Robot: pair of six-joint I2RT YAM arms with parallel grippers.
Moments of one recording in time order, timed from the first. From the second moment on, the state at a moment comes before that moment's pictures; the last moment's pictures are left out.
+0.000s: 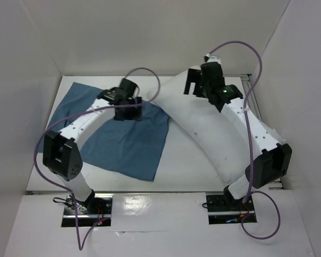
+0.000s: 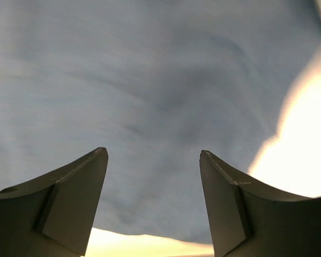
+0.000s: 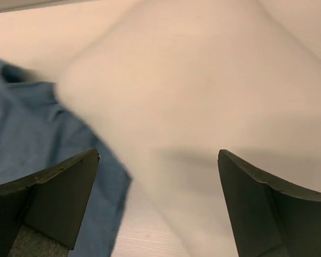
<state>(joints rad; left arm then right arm) -0.38 1.67 1.51 -0.86 -0.16 -0.42 0.43 1.53 1.57 -0.57 0.24 0.37</state>
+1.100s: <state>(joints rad) -0.76 2.12 1.70 -0.79 -0.29 -0.67 0.06 1.38 1.34 -0.62 -0.01 0.37</state>
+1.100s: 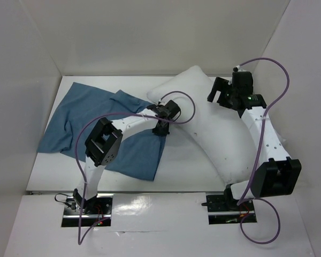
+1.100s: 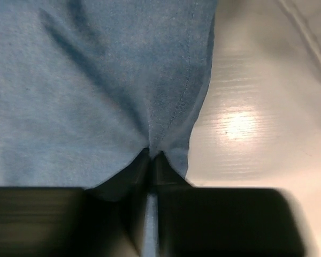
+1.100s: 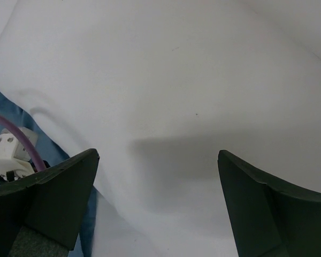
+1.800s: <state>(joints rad) -0.51 1.79 1.54 -0.76 0.19 -0.49 0.36 1.53 1.49 -0.67 0.14 0.33</state>
